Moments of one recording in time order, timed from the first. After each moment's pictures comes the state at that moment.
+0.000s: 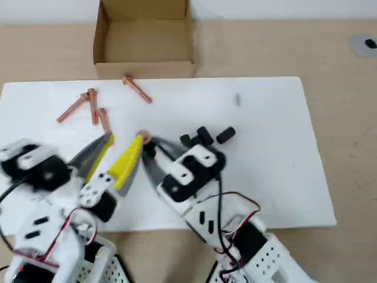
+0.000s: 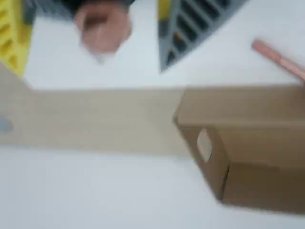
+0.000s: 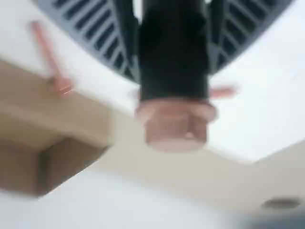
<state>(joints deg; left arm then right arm) 18.4 -104.4 55.5 58.4 6.3 -45.9 -92.7 87.9 13.2 -9.3</state>
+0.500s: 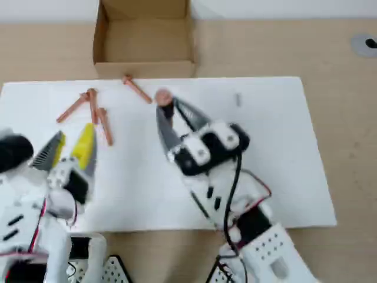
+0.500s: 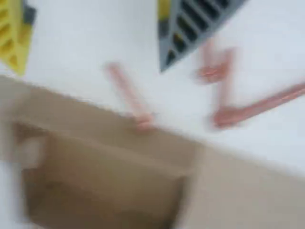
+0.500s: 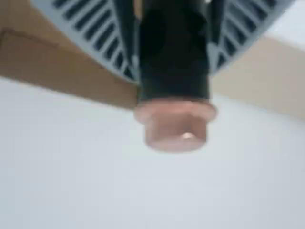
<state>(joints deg) -7.0 -89.0 46.3 68.0 7.2 -35.7 -70.3 69.3 2.6 -5.5</state>
